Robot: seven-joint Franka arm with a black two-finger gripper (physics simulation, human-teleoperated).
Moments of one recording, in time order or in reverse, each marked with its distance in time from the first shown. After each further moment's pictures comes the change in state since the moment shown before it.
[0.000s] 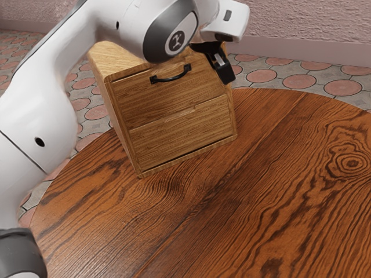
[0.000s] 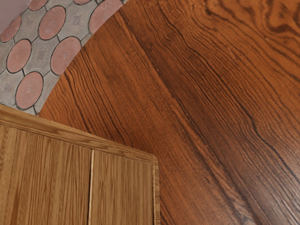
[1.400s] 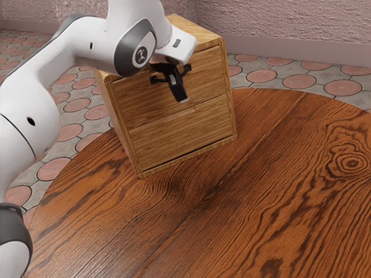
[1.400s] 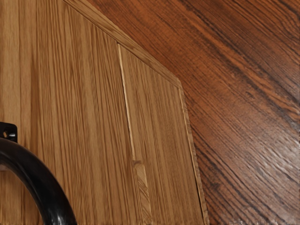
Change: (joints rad) arm 0.182 -0.042 0.034 -0.227 -0.154 0.108 0.298
